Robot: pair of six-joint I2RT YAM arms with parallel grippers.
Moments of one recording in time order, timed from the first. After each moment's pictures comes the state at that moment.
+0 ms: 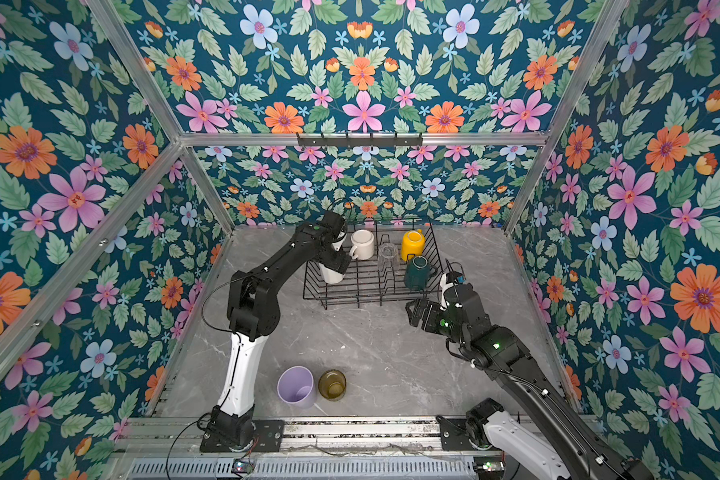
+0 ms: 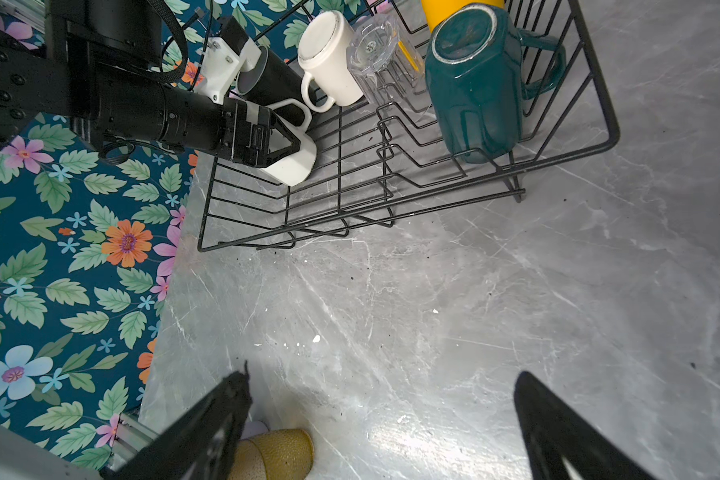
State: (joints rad) left arm -0.47 2.30 2.13 -1.01 -0.13 0.01; right arm 0.50 0.84 0.85 -0.65 -0.05 0.68
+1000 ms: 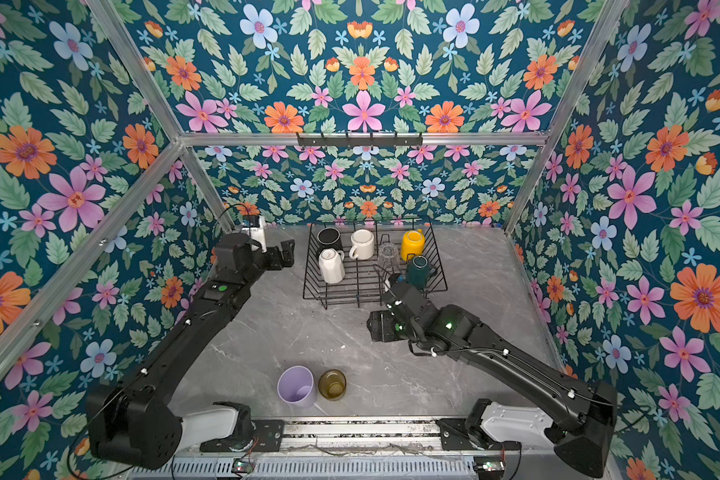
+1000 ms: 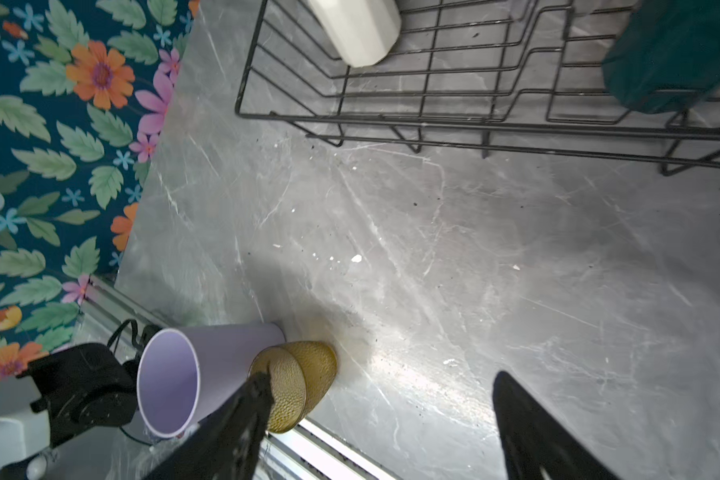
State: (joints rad) left arm -0.21 1.24 1.02 -0.07 -0.01 -0.19; right arm 0.93 1.19 1.15 -0.80 0.07 0.68
